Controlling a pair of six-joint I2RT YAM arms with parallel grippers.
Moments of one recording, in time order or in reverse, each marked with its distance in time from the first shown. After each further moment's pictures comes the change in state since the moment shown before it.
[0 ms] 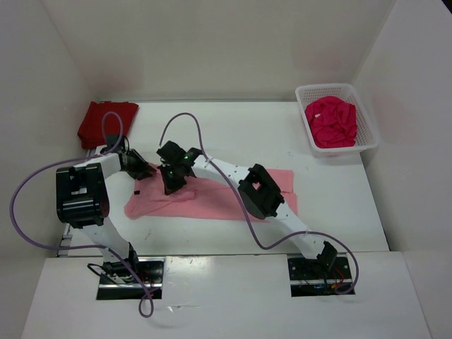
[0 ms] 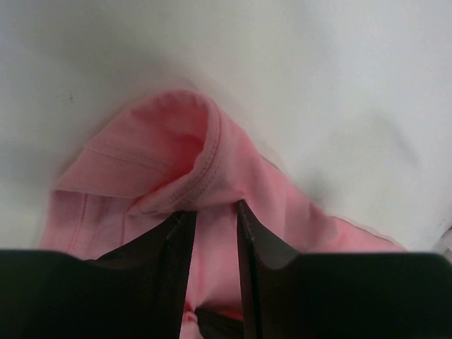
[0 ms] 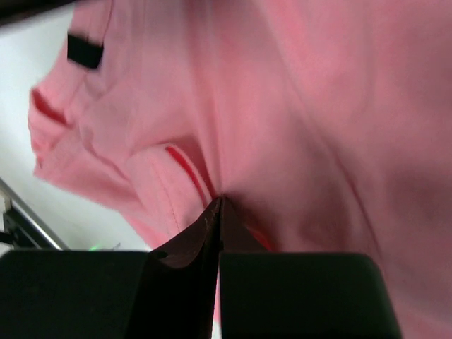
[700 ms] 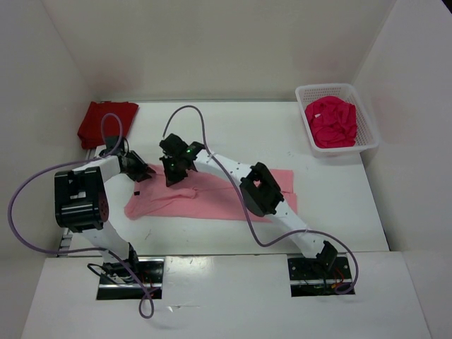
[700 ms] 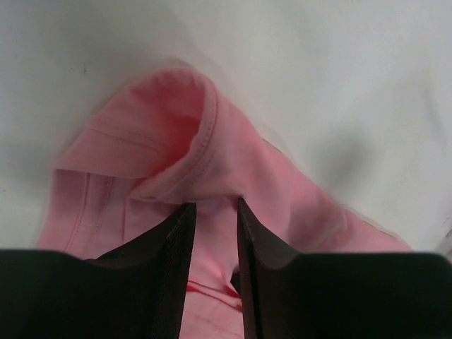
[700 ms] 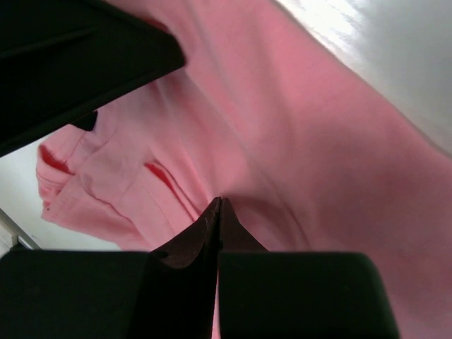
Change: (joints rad) left arm 0.000 -0.054 -0.040 -0.002 -0.009 0.002; right arm -0.038 0.021 0.070 -0.019 0.047 0.012
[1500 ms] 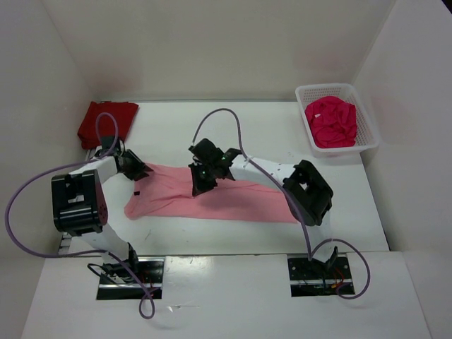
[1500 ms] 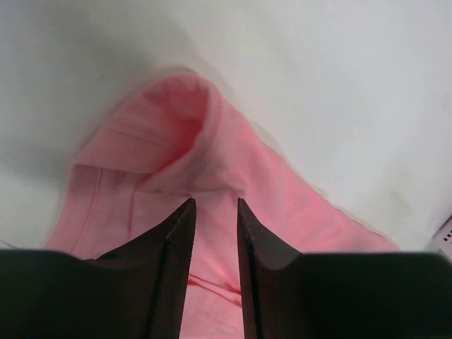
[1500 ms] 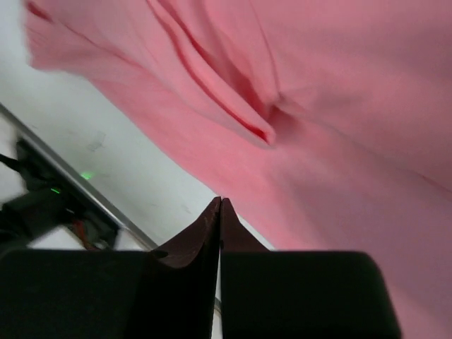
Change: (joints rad) left arm 0.028 0.003 -0.002 0.005 0.018 -0.002; right arm -0.038 -0.615 -0.883 0.220 -0.050 0.014
